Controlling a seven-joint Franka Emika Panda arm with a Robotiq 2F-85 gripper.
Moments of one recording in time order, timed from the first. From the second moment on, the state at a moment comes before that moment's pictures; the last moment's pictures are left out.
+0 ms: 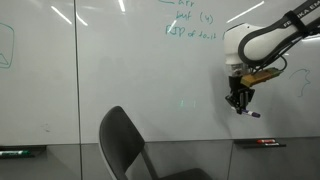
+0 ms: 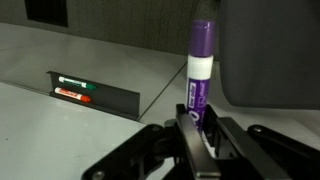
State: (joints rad) arm 0.14 -0.04 0.03 -2.16 -0.42 2.09 0.45
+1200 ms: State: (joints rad) arm 0.08 0.27 -0.02 -1.74 -0.46 2.11 0.37
